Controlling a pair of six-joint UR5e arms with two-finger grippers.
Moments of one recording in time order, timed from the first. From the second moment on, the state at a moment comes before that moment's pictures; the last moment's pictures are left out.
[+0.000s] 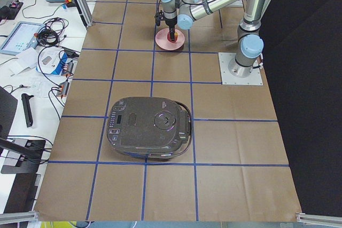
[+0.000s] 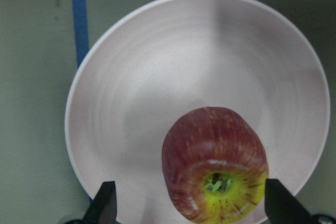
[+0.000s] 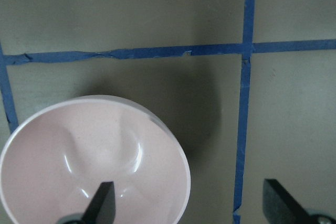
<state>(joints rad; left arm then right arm) -1.70 -1.75 -2.08 -0.99 1.47 -0.12 1.28 -1.40 1.94 -1.98 -1.68 -0.26</state>
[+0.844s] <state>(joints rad) -1.71 -1.82 -2.09 -0.90 1.45 -0.10 1.27 -1.36 2.05 -2.12 -1.68 -0.30</state>
